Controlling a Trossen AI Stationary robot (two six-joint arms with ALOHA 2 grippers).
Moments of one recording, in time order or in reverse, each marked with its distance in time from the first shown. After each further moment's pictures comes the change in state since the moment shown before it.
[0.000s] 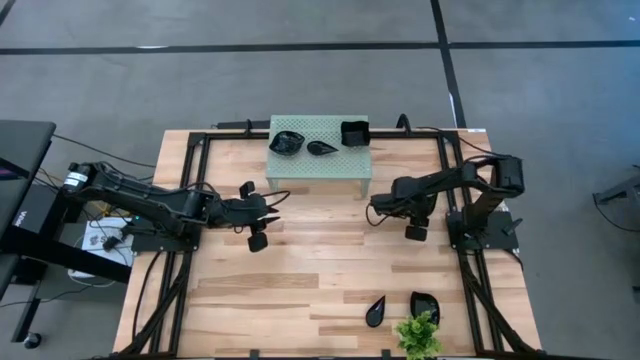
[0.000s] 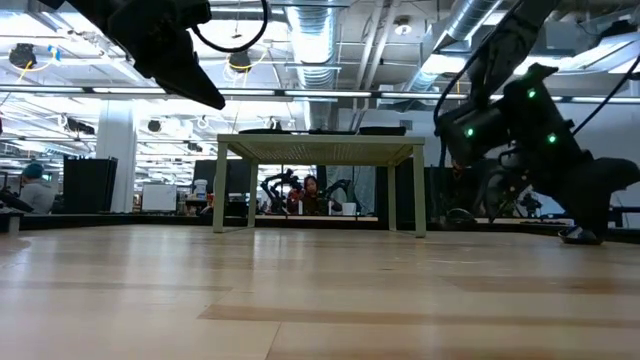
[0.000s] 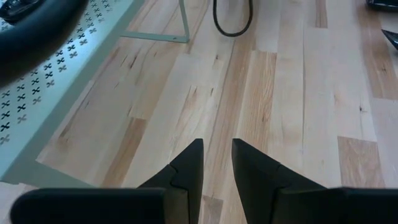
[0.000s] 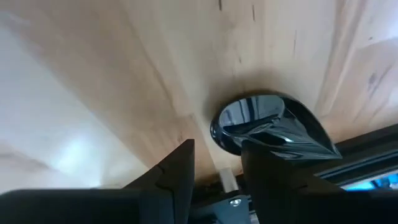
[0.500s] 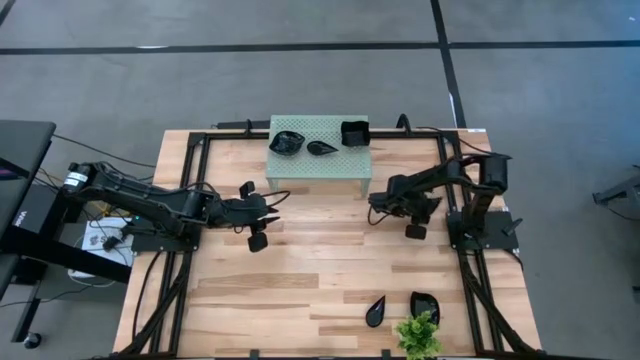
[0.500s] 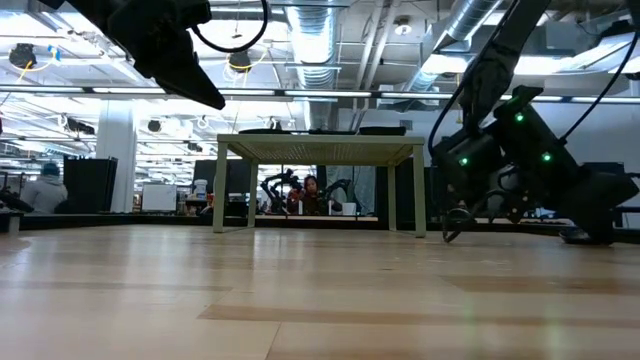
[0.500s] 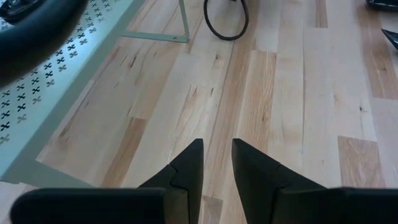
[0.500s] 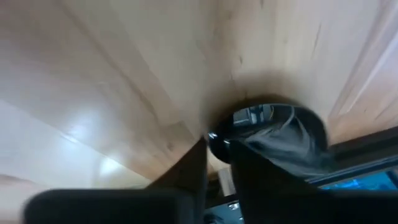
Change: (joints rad) left arm 0.000 0.000 0.000 0.000 0.001 0.000; right arm -0.068 0.117 0.009 0.015 0.000 -0.041
